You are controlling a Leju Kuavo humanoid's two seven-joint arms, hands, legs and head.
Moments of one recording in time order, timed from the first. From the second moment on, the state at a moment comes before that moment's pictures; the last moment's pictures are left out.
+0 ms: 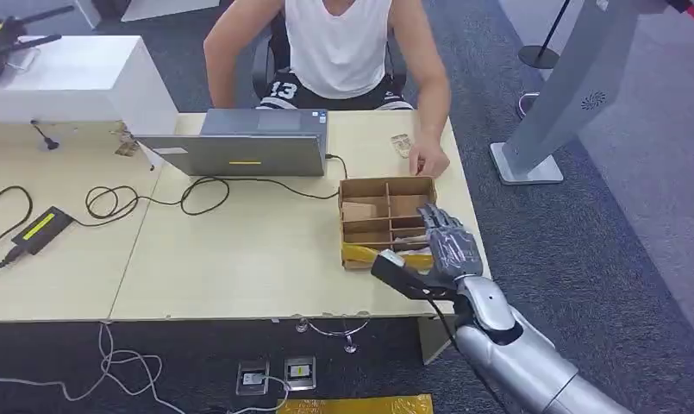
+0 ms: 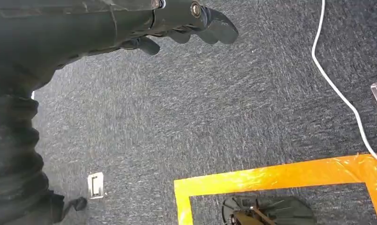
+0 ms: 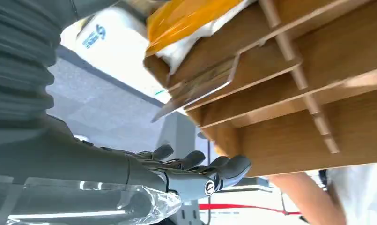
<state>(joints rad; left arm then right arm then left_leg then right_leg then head) -0.16 0.02 -1.19 -0.27 0.79 0.67 0.07 -0.55 -0.32 0.85 -1.22 0.85 -0.38 0.40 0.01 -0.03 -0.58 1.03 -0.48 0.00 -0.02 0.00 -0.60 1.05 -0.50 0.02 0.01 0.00</state>
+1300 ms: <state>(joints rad) -0.17 0.02 -1.19 -0.27 0.77 0.67 0.07 -0.53 -0.34 0.83 -1.27 0.85 -0.36 0.37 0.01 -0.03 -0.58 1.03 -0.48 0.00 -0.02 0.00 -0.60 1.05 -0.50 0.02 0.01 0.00</state>
